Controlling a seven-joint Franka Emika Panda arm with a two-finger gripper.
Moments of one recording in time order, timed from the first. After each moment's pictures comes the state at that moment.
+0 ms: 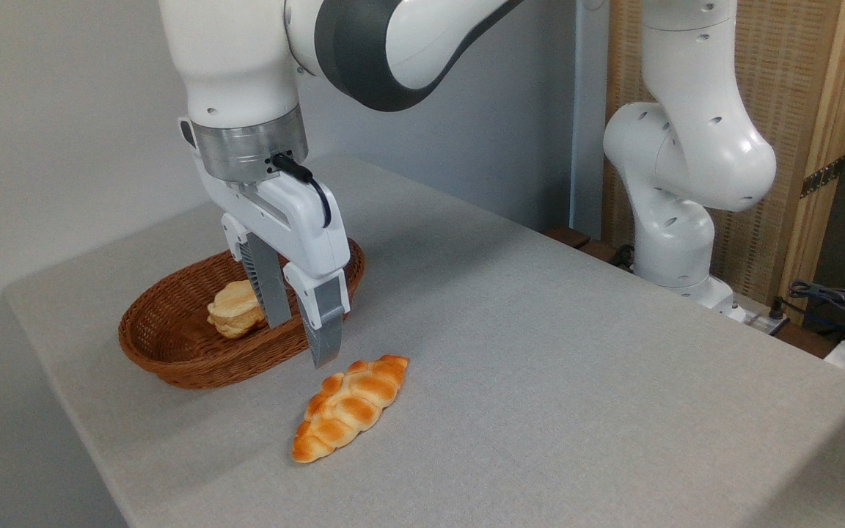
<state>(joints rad) -0.12 0.11 0.07 -1.67 -0.08 1.80 0.74</state>
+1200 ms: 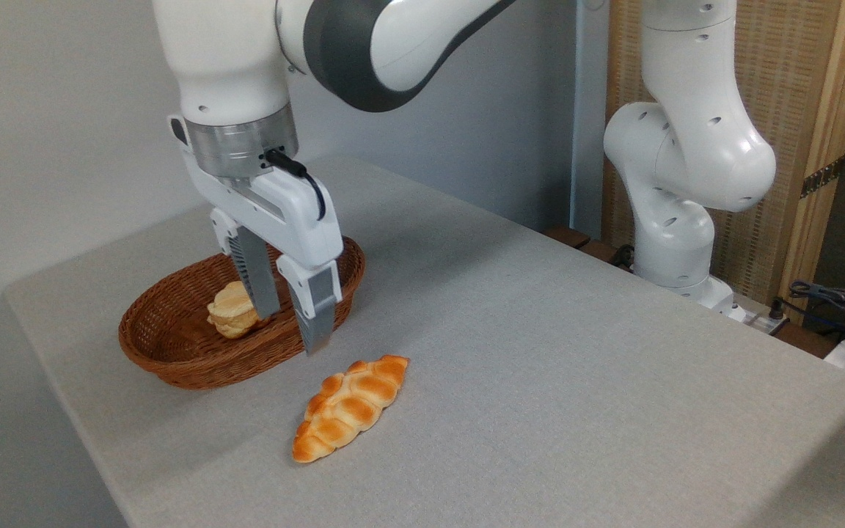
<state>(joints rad) -0.13 0.11 0.05 -1.67 -0.11 1.80 0.65</state>
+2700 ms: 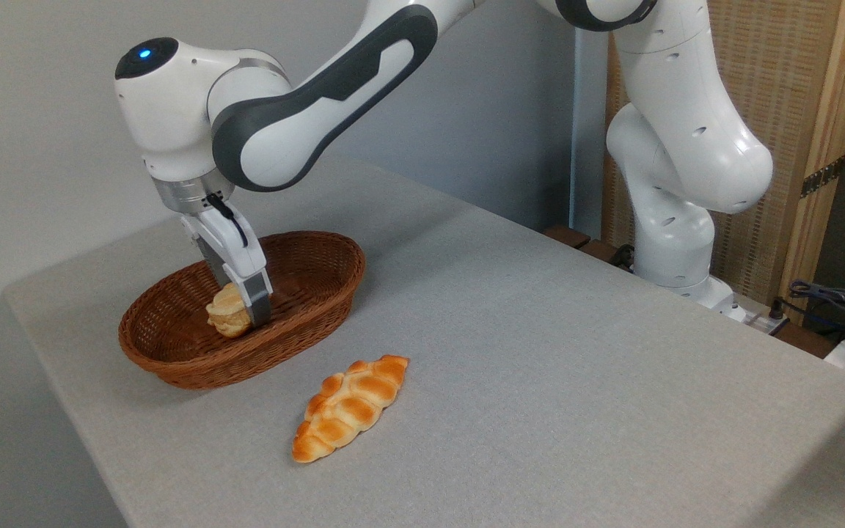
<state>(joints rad) -0.21 0.32 -0.23 -1.68 -0.18 1.99 0.43</state>
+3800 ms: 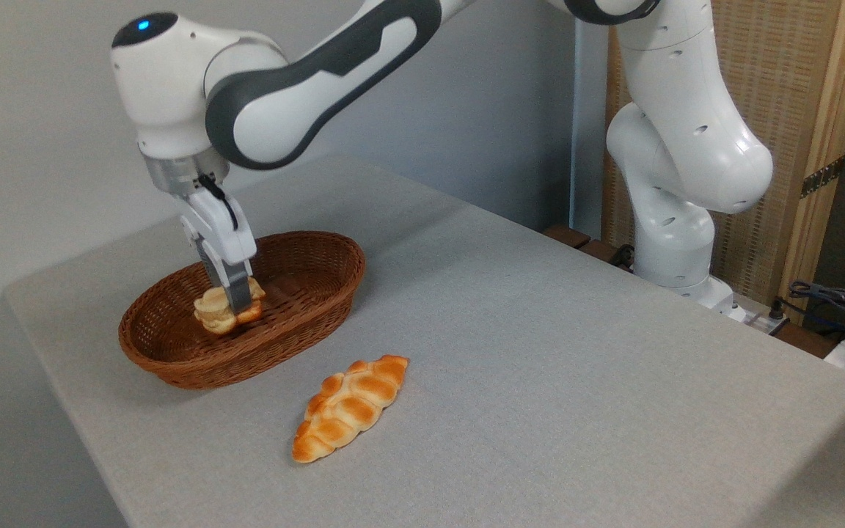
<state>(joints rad) -0.21 0.28 -0.21 -1.66 -0.11 1.99 0.43</state>
